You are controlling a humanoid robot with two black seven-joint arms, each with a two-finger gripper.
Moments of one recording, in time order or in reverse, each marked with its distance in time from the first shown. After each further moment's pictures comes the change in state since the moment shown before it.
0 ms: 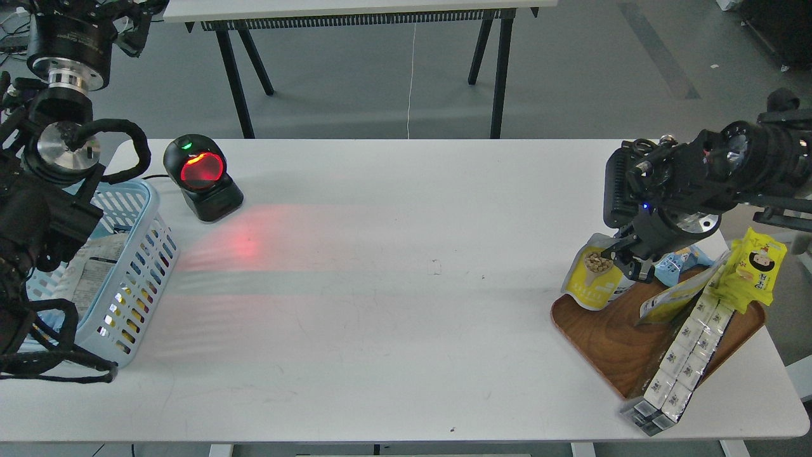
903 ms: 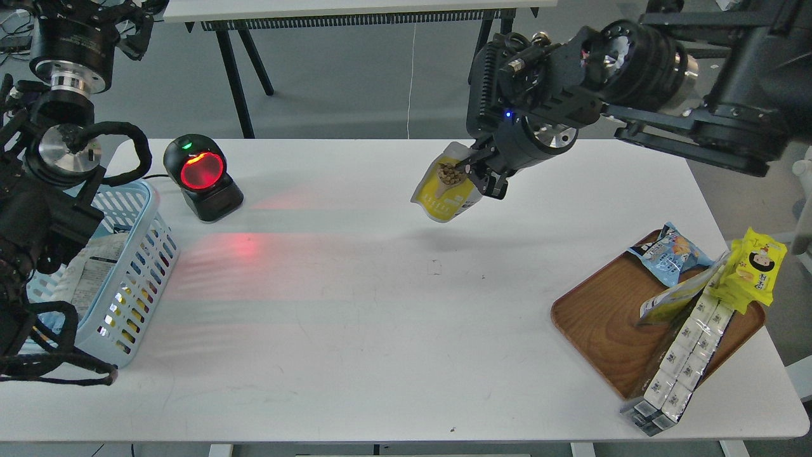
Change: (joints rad) left arm 0.010 -0.001 0.013 0.000 0.002 0.000 0.003; right arm -0.034 0.385 0.360 -0.299 0.057 0.011 0.000
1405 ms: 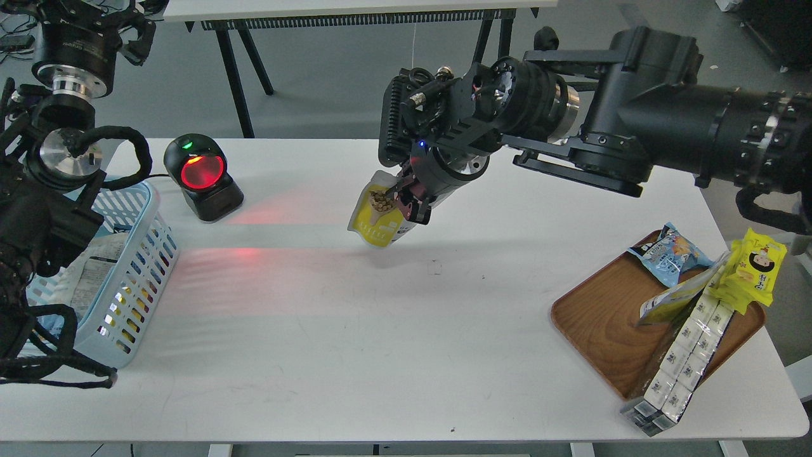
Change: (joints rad) left arm 0.004 0.002 0.003 -0.002 0.000 0.000 0.003; right arm -0.058 0.238 0.020 -0.143 0.034 -0.003 0.000
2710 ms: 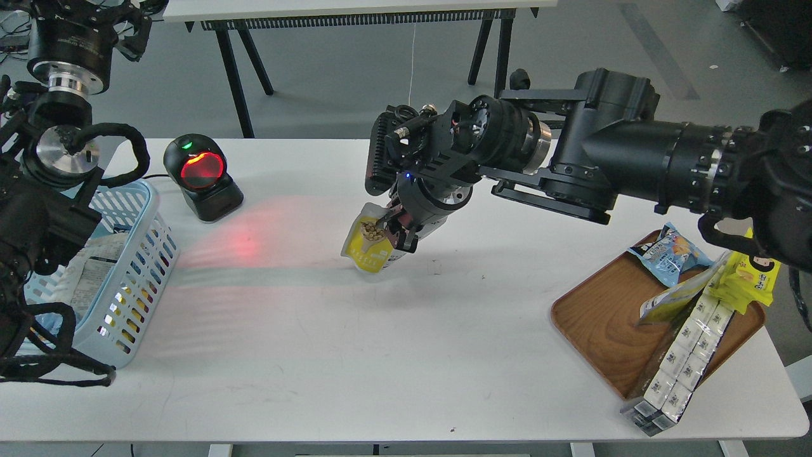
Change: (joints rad) left arm -0.003 0.005 -0.012 -0.006 0.000 0.000 -0.003; right arm -0.070 0.061 -0.013 -0.061 0.026 0.003 0.000
